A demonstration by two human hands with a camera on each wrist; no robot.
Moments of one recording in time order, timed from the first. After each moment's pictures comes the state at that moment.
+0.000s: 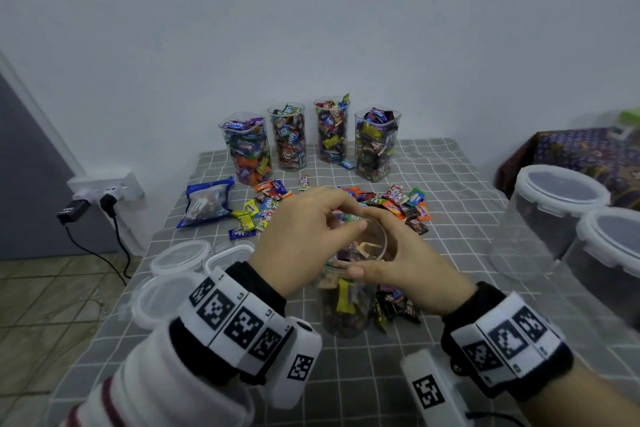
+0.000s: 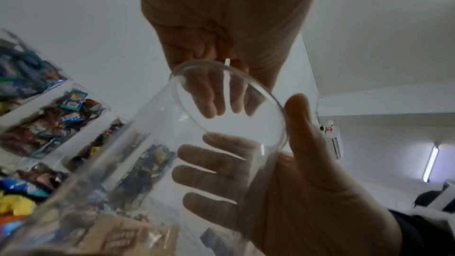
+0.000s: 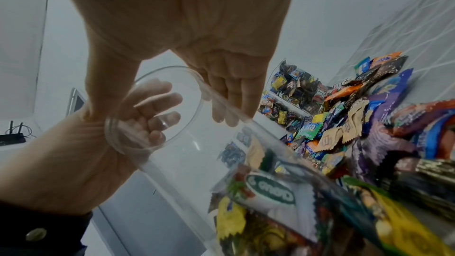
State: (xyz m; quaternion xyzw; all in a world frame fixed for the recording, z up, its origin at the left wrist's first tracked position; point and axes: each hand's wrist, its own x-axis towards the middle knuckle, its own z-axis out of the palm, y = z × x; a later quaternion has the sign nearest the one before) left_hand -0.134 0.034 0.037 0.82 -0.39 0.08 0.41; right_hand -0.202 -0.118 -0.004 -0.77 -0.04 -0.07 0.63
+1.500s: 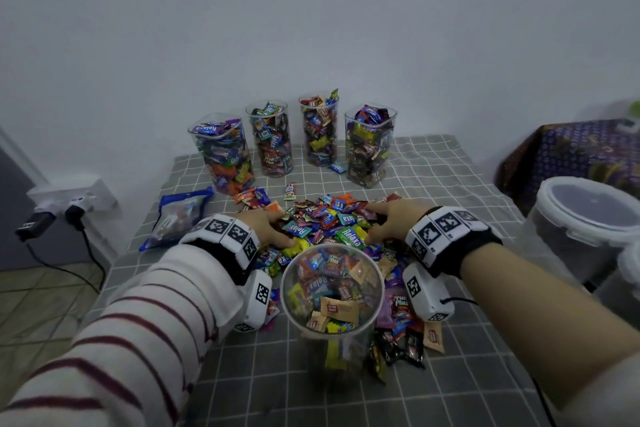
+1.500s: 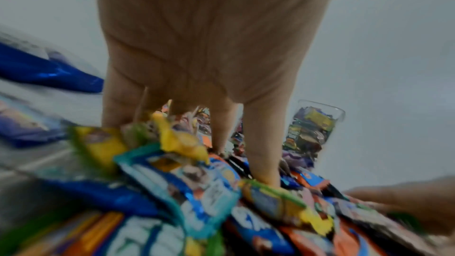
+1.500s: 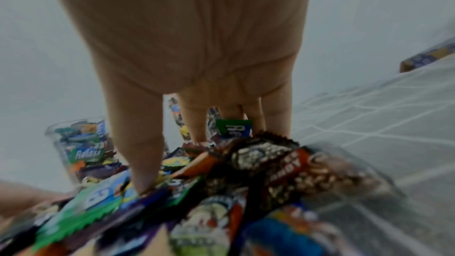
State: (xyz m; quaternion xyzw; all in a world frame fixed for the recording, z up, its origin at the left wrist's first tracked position) left_hand 0.041 0.013 -0.025 0.94 -0.19 -0.26 0.07; right_hand -0.074 -0.208 -0.014 -0.96 0.16 0.18 0.13
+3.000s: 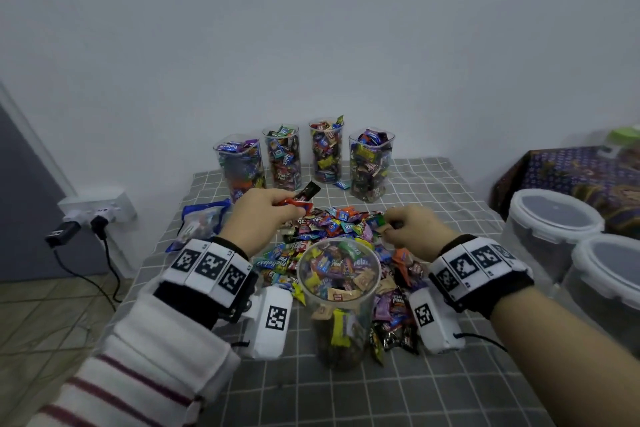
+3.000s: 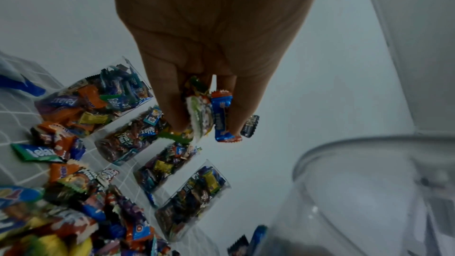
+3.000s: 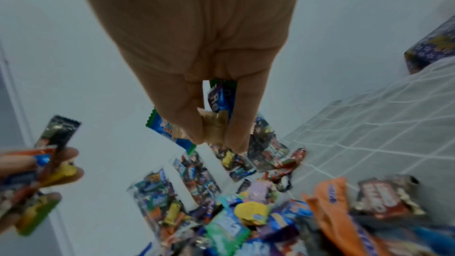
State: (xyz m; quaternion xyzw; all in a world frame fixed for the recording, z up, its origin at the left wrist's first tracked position) left_hand -0.047 0.041 0.040 0.85 -0.21 -0.06 0.48; right_hand -0.134 -0.183 0.014 -0.96 0.12 -0.02 0.26
